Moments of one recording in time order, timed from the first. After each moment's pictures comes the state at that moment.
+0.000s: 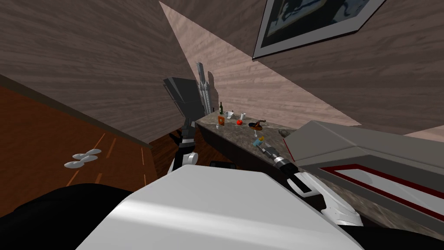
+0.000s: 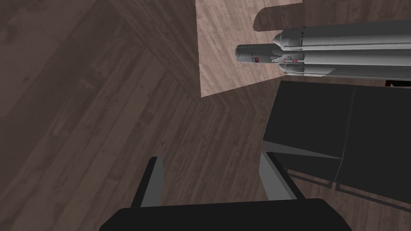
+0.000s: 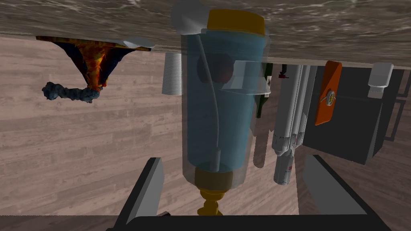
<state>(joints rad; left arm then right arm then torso) 0.51 -0.02 -0.06 -2.32 0.04 -0.35 -0.15 0.59 -0.74 -0.12 -1.73 0.53 -0.41 0.45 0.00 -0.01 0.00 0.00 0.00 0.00</state>
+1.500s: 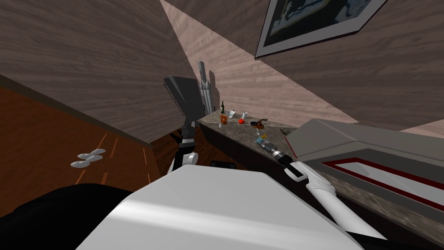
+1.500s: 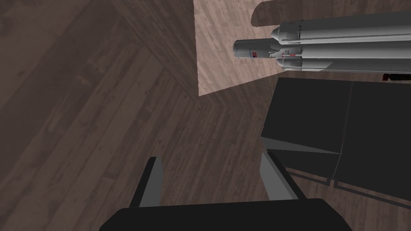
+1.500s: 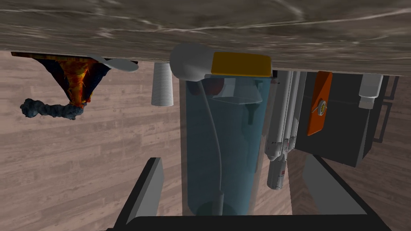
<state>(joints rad) 0.51 -0.02 -0.06 -2.32 0.04 -0.35 -0.15 0.29 -0.81 -0.05 -1.32 0.50 -0.60 0.46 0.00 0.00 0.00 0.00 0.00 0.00</state>
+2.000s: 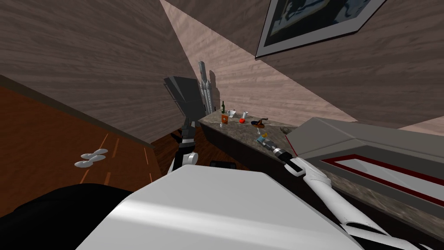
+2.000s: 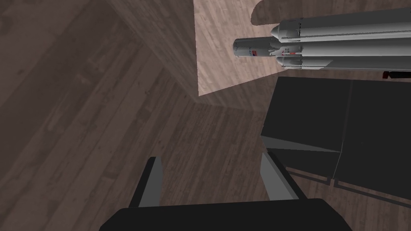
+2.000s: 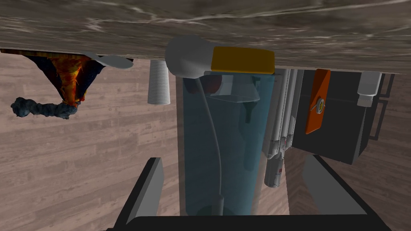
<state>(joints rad) 0.51 -0.02 -0.06 -2.32 0.04 -0.35 -0.15 0.16 -0.84 -0.02 -1.14 0.49 -0.69 0.46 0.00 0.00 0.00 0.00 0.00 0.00</state>
